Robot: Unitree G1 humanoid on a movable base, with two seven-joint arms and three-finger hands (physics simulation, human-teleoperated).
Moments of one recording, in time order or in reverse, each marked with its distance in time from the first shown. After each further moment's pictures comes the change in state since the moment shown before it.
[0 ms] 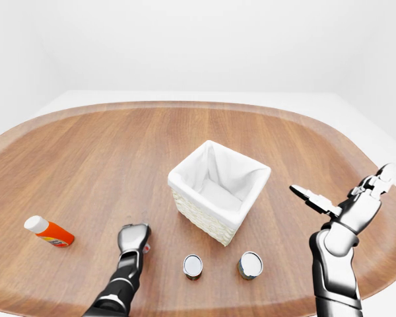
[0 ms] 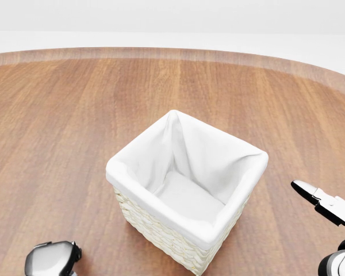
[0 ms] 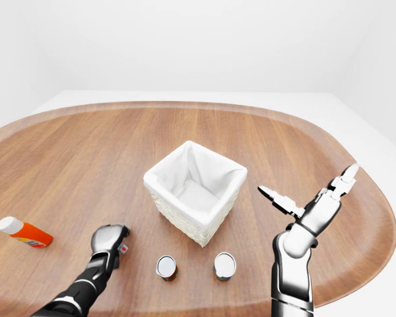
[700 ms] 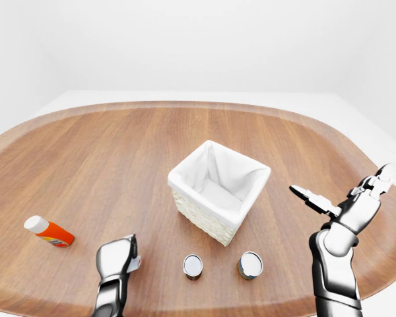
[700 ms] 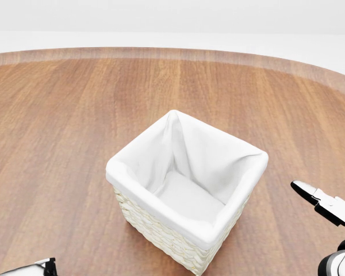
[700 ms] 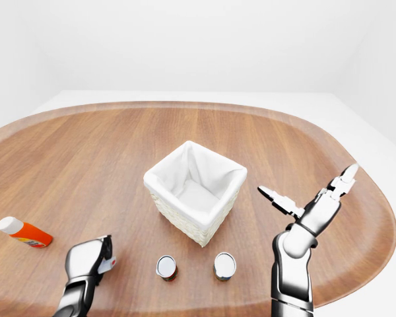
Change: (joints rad) left arm 0.443 0.028 0.138 -0.645 0.102 0.000 0.000; right arm 0.001 0.001 0.001 0.001 -0.001 0.000 0.000
